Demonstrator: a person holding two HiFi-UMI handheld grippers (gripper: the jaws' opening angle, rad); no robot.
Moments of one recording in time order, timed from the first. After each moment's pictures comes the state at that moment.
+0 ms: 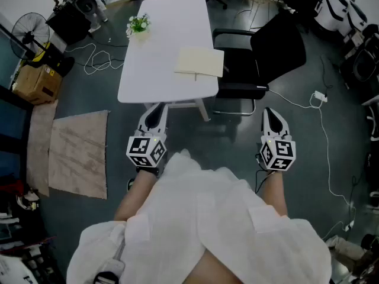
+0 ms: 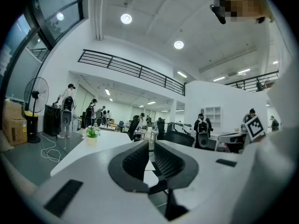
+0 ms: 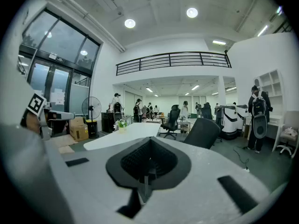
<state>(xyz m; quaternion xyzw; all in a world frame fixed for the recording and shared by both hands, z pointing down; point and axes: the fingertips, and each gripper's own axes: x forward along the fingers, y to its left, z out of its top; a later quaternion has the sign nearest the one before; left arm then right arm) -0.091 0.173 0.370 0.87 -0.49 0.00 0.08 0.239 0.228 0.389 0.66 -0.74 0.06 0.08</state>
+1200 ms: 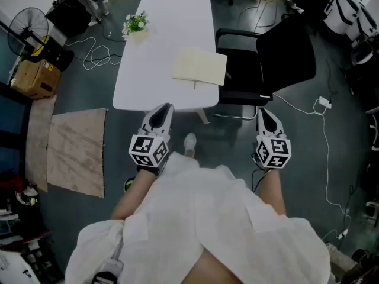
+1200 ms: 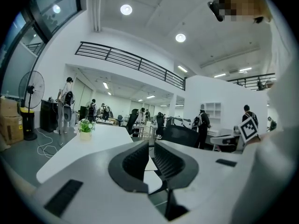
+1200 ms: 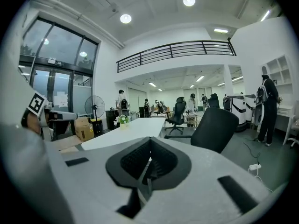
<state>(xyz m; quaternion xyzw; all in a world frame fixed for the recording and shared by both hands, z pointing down) -0.047 0.090 0.406 0.87 -0.47 0.02 0.10 0.255 0.122 0.440 0.63 -0.77 0.10 0.08</state>
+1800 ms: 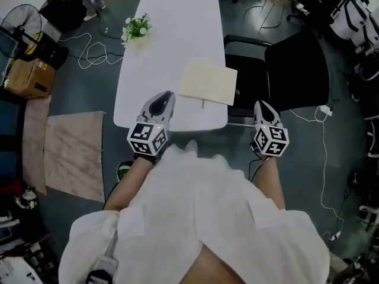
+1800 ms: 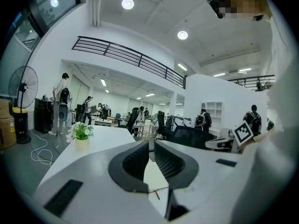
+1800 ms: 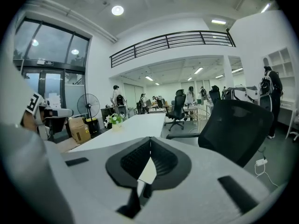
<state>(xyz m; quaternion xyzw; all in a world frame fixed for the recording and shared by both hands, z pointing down) -0.083 -0.085 0.404 0.88 -0.46 0.04 0.11 0.218 -0.057 0.465 0.63 -0.75 0.15 0.10</state>
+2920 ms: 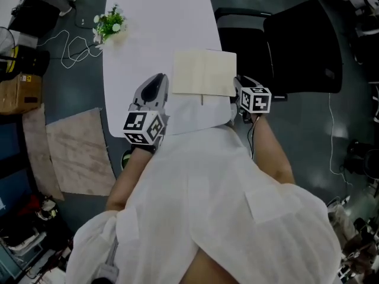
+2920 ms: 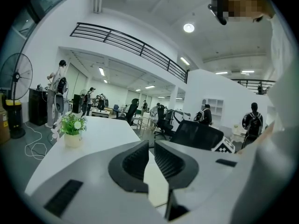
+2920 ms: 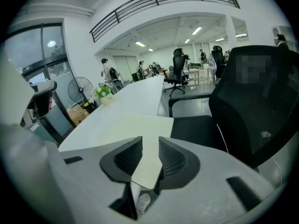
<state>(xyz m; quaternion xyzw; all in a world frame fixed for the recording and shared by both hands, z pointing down) -0.065 -0.215 0.454 0.89 -0.43 0.07 0.15 0.190 -0.185 0.643 0.58 -0.71 0.34 0.21</state>
